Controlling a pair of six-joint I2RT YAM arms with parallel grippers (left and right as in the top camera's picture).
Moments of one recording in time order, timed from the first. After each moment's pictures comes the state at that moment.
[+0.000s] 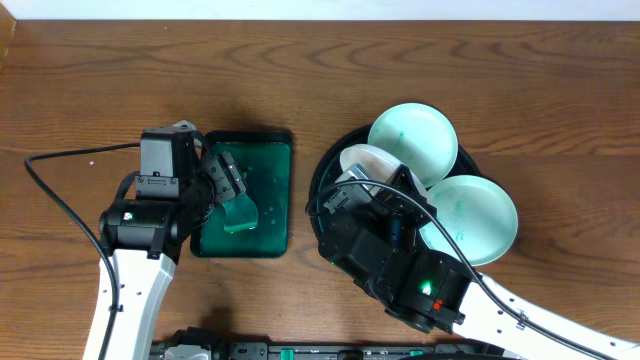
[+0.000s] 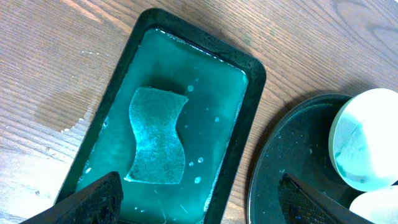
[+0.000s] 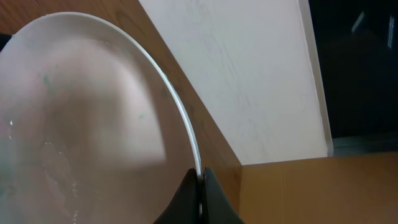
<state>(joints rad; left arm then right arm) -0.08 1.11 1.02 -0.87 0.07 -0.51 1.10 1.26 1.00 -0.59 1.16 -0.29</state>
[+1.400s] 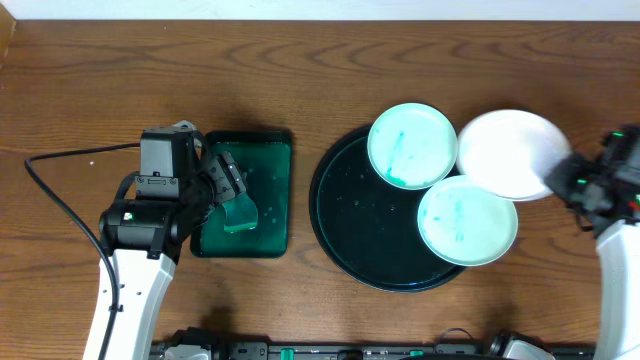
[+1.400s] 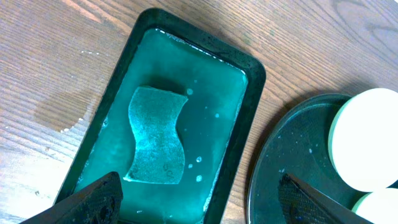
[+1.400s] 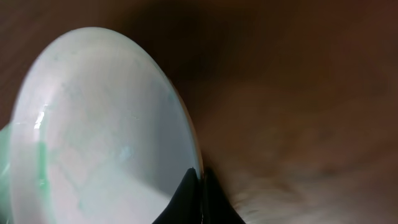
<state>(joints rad) -0.08 1.11 1.02 -0.87 0.07 -0.51 -0.42 1.27 1.00 -0.75 -0.06 0.42</state>
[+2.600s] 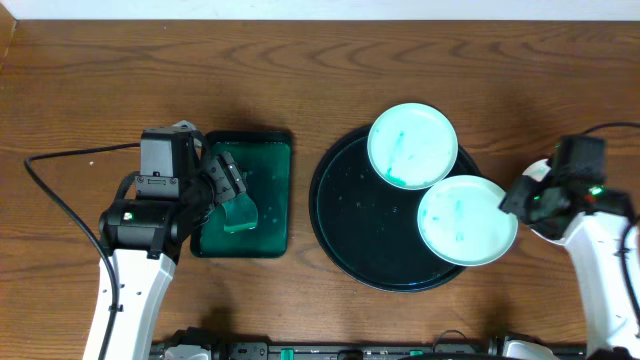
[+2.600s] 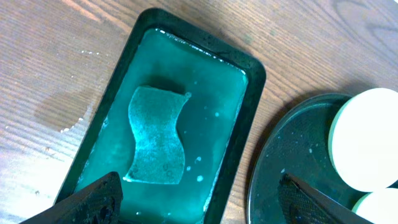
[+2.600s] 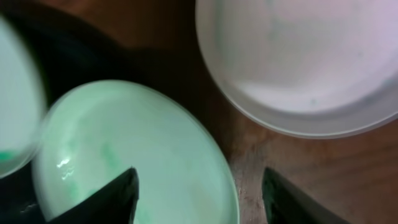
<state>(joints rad) -0.08 1.11 1.02 -0.87 0.07 -0.51 -0.18 1.32 0.85 -0.78 0.03 0.39</state>
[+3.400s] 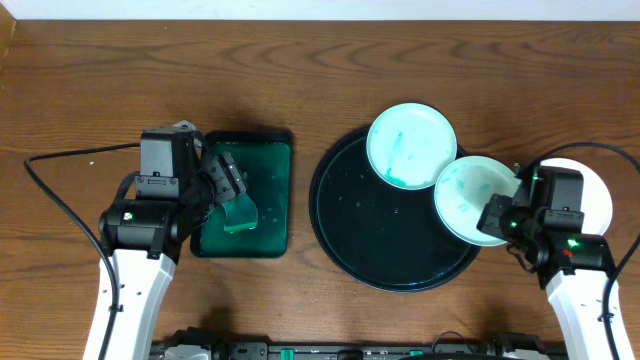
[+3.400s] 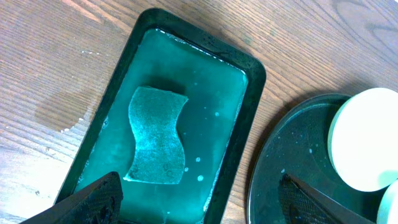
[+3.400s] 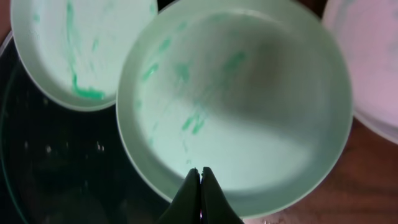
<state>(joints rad) -0.08 1.11 1.02 -0.87 0.07 -0.51 -0.06 1.04 0.70 -0.71 -0.13 0.31</state>
